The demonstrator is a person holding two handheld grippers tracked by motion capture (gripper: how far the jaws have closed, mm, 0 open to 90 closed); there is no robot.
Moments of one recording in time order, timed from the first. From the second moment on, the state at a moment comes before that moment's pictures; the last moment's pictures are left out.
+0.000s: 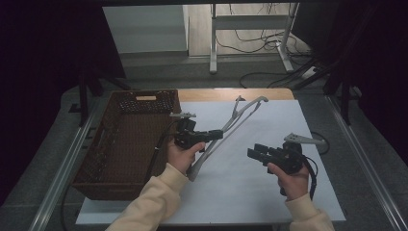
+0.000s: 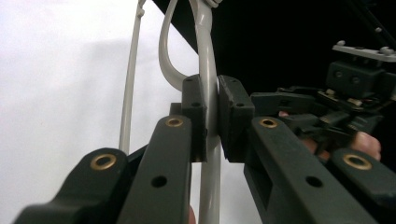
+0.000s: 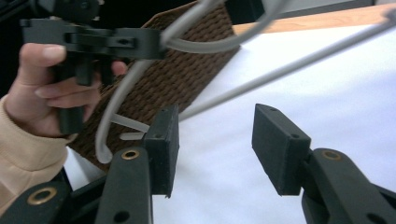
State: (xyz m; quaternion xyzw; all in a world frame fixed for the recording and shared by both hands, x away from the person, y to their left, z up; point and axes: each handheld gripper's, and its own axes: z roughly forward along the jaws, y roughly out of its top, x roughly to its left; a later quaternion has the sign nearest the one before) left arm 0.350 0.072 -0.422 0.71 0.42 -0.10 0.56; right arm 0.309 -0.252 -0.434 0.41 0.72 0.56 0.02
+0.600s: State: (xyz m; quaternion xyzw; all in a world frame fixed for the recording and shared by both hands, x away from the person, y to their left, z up) left arm 0.335 0.104 -0.385 0.71 0.40 -0.09 0.57; right arm 0.315 -0.282 -0.440 0.44 0.71 0.55 0.04
